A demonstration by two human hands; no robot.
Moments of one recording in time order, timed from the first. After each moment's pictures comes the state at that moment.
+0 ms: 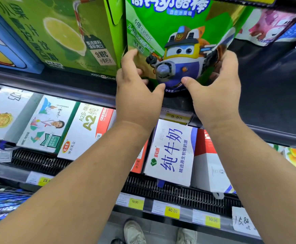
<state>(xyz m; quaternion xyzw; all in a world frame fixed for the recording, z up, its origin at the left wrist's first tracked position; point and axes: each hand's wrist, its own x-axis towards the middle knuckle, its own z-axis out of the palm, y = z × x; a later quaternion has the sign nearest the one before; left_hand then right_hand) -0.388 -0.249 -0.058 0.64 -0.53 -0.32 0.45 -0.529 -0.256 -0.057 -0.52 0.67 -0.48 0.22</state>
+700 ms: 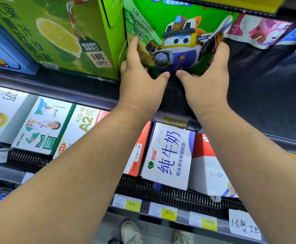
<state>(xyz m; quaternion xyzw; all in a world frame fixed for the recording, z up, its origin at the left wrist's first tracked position) -0.395 -0.286 -0.065 0.62 -0.49 -0.41 0.45 -0.527 -0.292 -0.065 -0.50 0.67 -0.48 0.25</state>
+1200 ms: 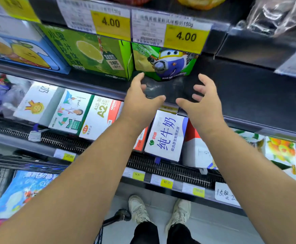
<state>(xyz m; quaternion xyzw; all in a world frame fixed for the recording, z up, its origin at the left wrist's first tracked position) -0.388 -0.207 -0.010 0.67 -0.46 -0.47 0.35 -0.542 -0.202 -0.017 -0.44 0.71 -0.37 0.41</state>
